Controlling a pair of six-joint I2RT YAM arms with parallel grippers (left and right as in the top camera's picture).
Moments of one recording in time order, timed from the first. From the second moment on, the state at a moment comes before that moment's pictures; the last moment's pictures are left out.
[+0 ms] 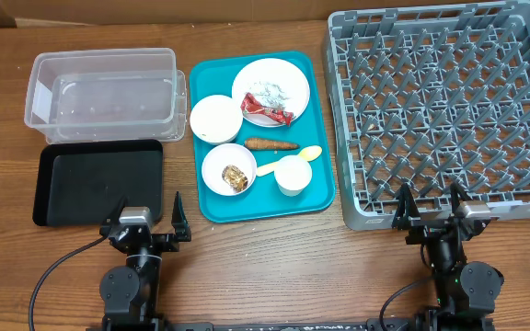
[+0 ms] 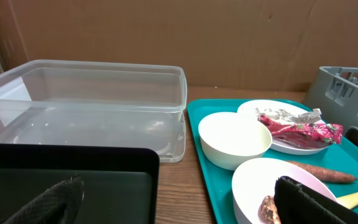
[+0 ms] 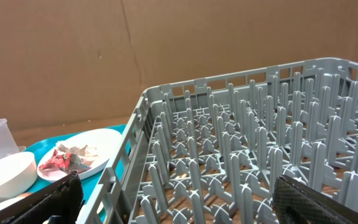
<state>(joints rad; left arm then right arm) 0.01 0.02 0.01 -0.08 0.00 -0.08 -0.10 0.01 0.02 -0.02 -0.18 0.17</state>
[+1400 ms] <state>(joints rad) 0.01 0.02 0.01 -0.08 -0.04 -0.08 -0.10 0.01 0.02 -0.02 -0.18 0.17</state>
